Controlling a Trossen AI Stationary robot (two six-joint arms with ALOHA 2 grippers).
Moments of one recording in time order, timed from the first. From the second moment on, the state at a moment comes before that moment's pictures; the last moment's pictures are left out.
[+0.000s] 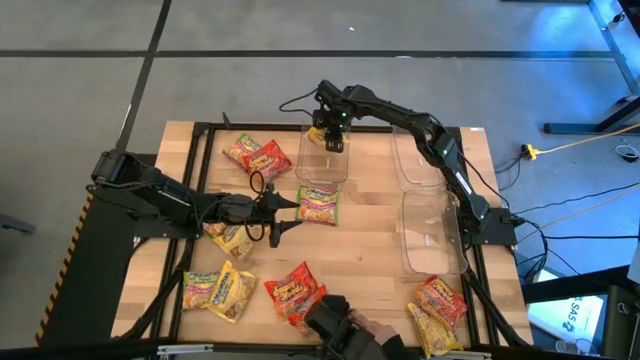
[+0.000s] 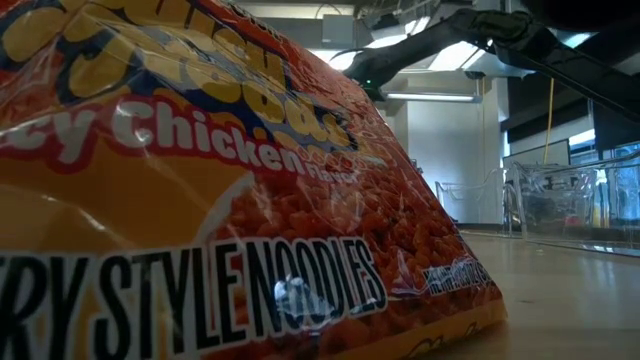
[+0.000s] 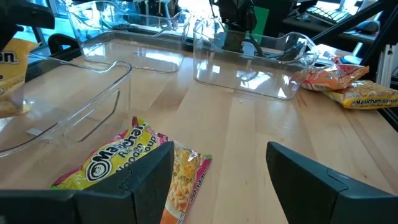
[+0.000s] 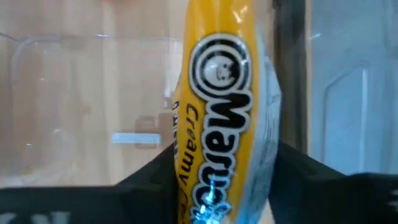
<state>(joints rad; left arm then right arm) -0.14 1.34 0.36 0.75 -0.31 -0.22 -0.60 2.35 2.17 -1.01 -0.14 -0.56</state>
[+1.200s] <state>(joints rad) -0.15 1.34 0.36 0.77 -0.30 -0.29 -0.51 2.14 2.26 -1.38 -0.32 -0.38</state>
